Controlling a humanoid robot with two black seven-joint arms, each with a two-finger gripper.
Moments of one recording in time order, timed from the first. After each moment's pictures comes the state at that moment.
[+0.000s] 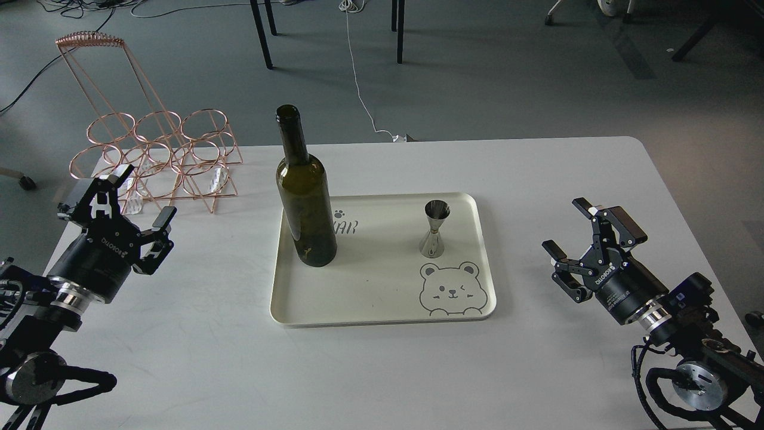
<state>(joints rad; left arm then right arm) 0.08 0.40 -1.48 -1.36 0.66 -0.40 -0.23 0.14 -0.56 0.83 1.22 -0.48 0.31 0.49</state>
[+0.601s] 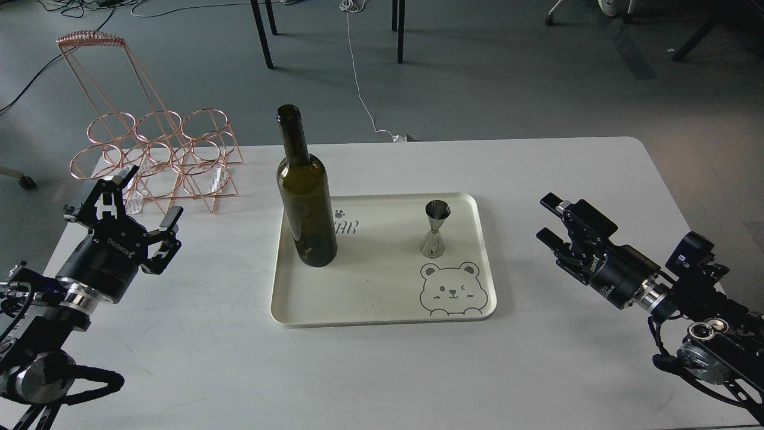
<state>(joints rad) 0.07 0.39 -1.44 -1.34 0.61 -0.40 -0.27 0.25 -0.60 0.84 1.23 -1.16 0.19 0.49</state>
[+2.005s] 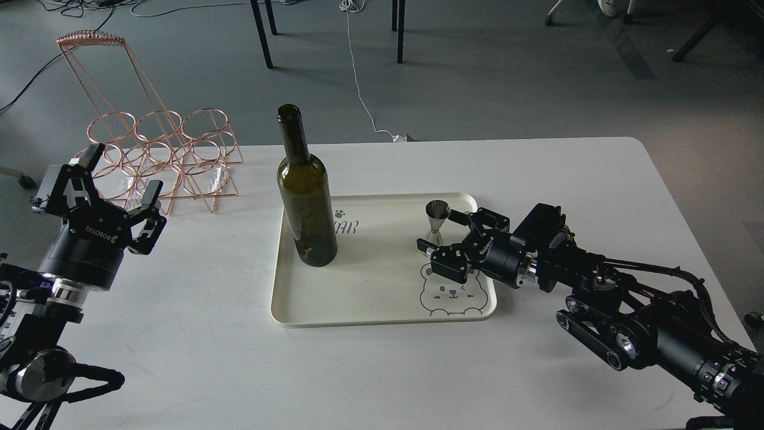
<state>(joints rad) 0.06 0.40 -1.44 -1.36 0.61 -0.40 -0.43 0.61 -0.19 0.54 0.75 -2.18 -0.30 0.49</state>
